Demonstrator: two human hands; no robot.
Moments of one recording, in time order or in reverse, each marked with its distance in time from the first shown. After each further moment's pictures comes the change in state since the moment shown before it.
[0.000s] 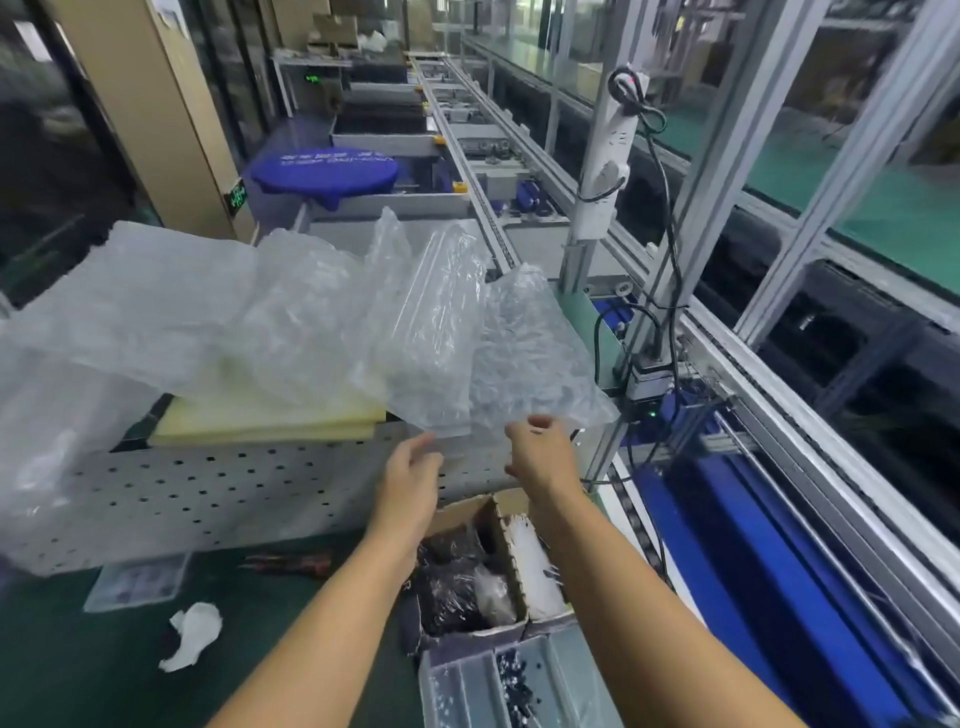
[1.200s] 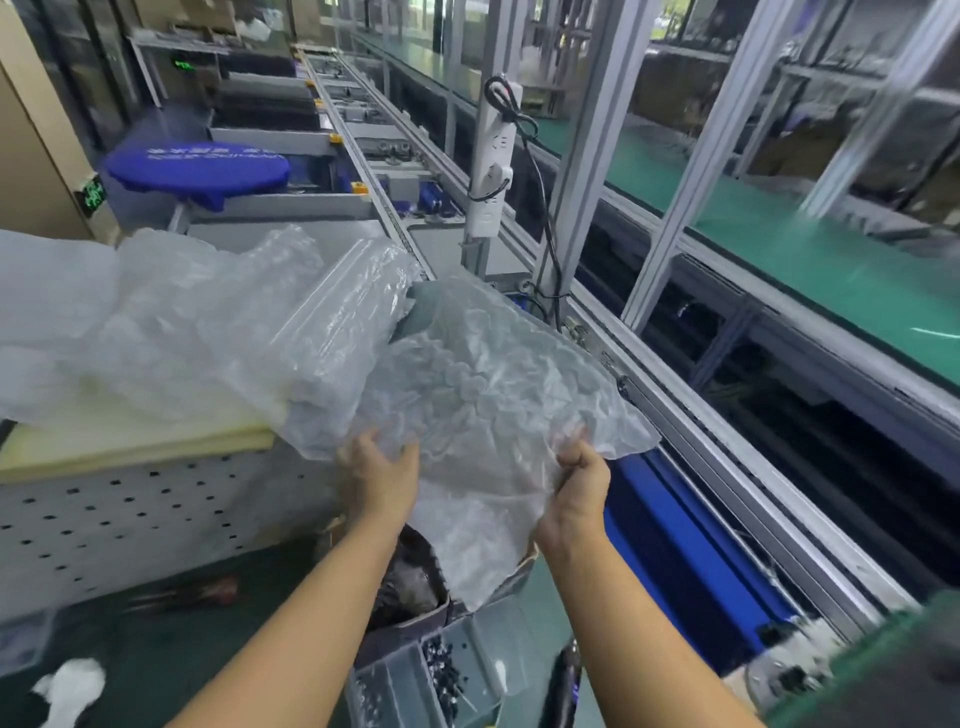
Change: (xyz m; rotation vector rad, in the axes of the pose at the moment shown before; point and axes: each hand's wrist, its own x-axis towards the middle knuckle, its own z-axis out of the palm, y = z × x) left_hand 0.001 0.001 0.069 0.318 0.090 0.056; right_hand -0.037 0.023 -0.103 0.894 0.235 -0.012
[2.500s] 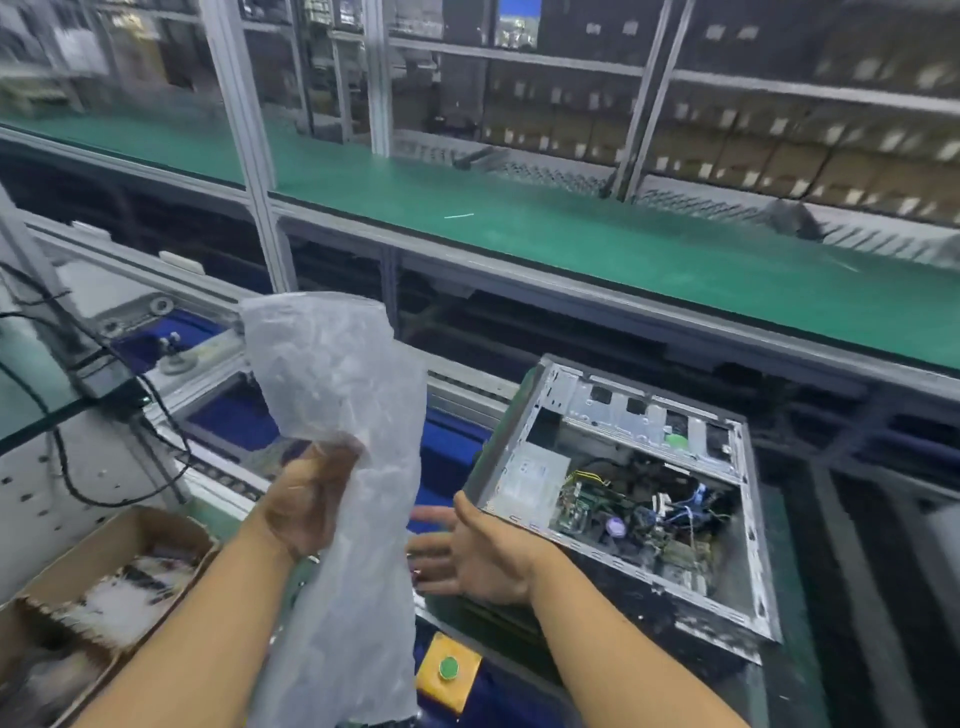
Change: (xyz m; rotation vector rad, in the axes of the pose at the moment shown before) left_hand -0.270 0.070 0.140 -0.723 -1.714 -0.180; right_hand -0.170 -0.123 -0.340 -0.338 -0.290 0.174
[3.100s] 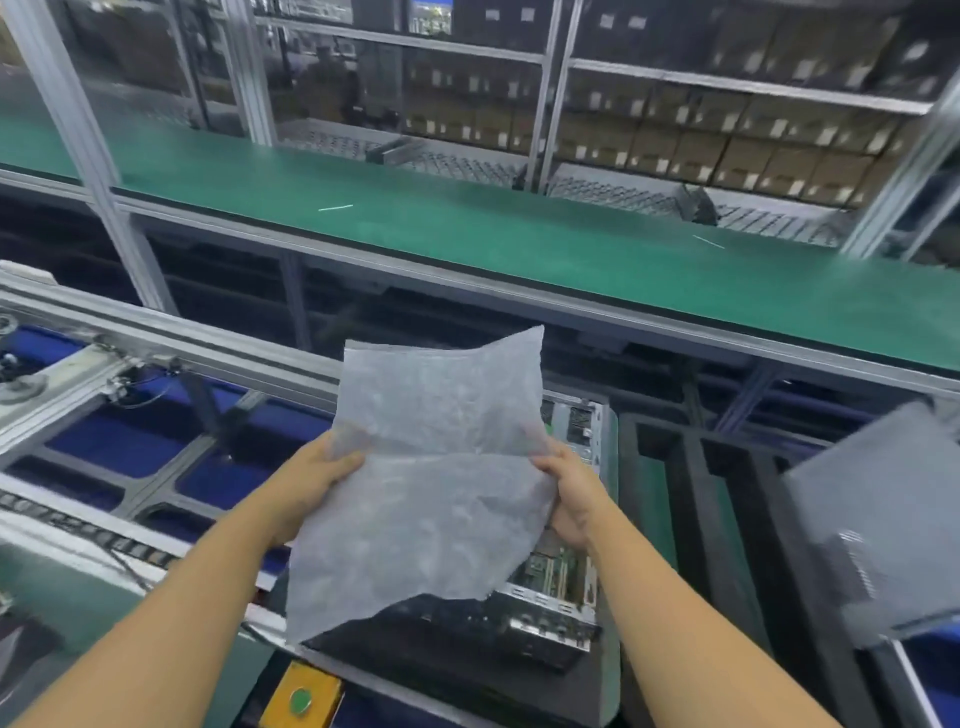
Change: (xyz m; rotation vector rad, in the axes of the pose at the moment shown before) left_hand 0.135 -0.108 0.080 0.727 0.214 -0.150; right_hand -0.166 -0.064 -0.191 0.245 0.767 -0.365
